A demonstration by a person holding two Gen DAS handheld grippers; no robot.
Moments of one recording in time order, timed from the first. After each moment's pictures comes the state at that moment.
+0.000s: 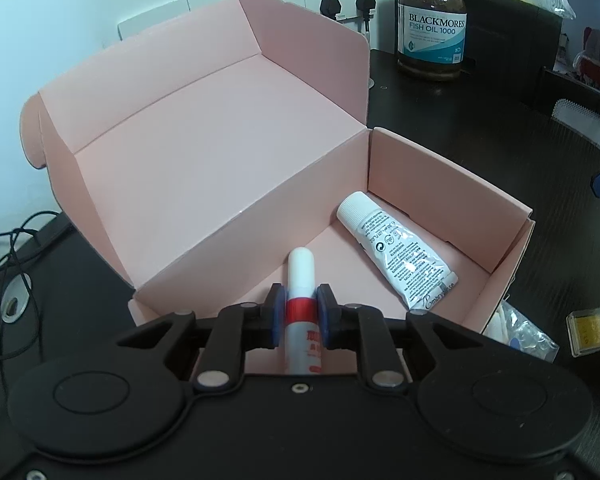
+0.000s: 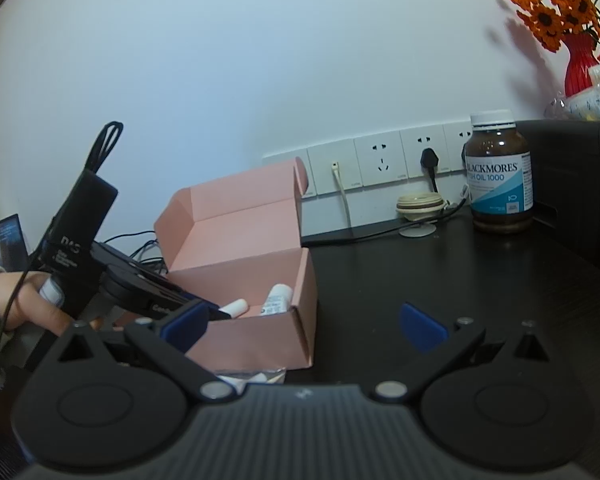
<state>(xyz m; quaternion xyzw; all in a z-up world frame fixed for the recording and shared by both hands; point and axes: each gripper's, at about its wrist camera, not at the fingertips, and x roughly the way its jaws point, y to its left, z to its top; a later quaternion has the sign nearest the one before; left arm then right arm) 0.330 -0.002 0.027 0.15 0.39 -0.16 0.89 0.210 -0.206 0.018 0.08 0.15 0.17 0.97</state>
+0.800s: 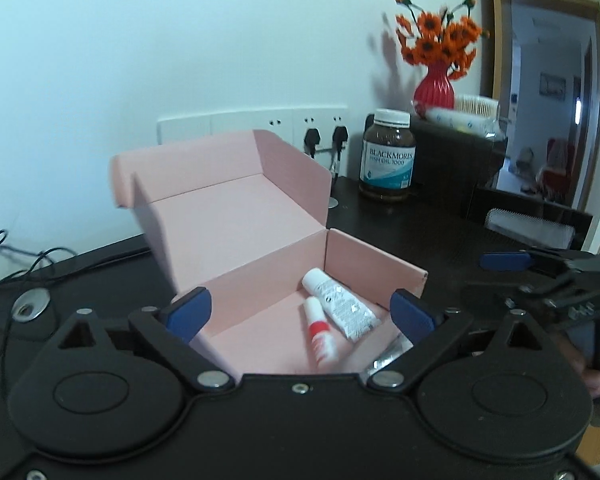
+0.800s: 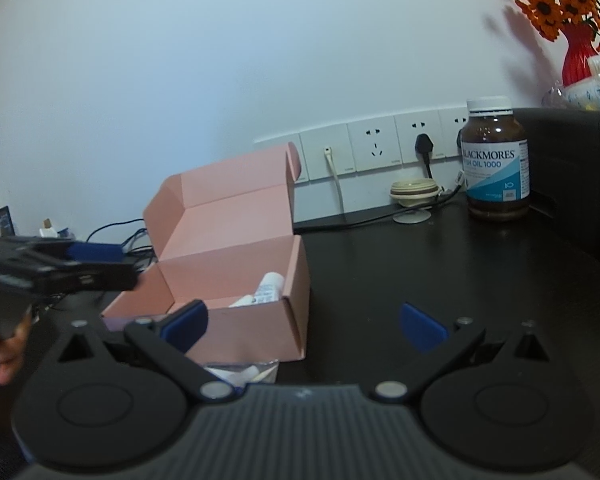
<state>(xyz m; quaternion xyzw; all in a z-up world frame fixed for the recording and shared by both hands) 0.227 0.045 0.063 0.04 0.22 -0.21 0.95 0.219 -0.204 0.017 0.08 0.18 0.15 0.97</state>
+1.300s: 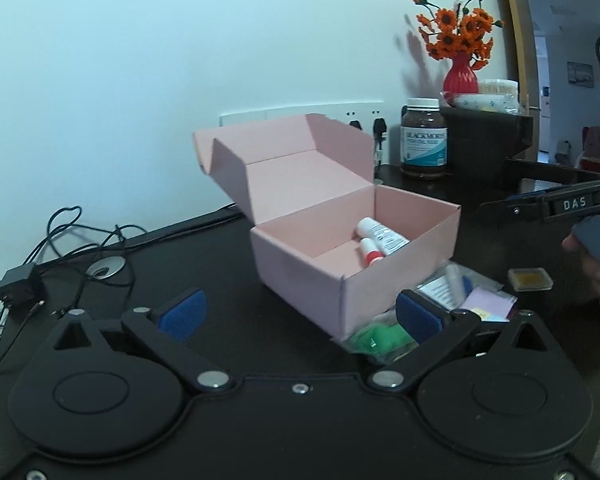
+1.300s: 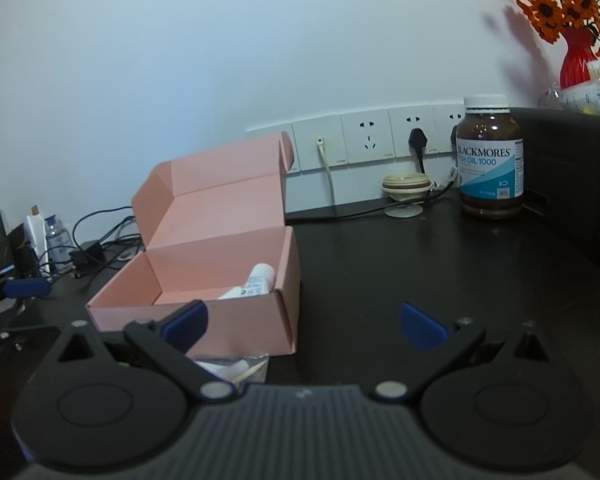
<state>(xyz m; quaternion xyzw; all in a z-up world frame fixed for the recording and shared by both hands) 0.166 0.086 0.030 0.08 0.19 -0.14 0.97 0.221 -0.197 0.017 0.06 0.19 0.14 0.97</state>
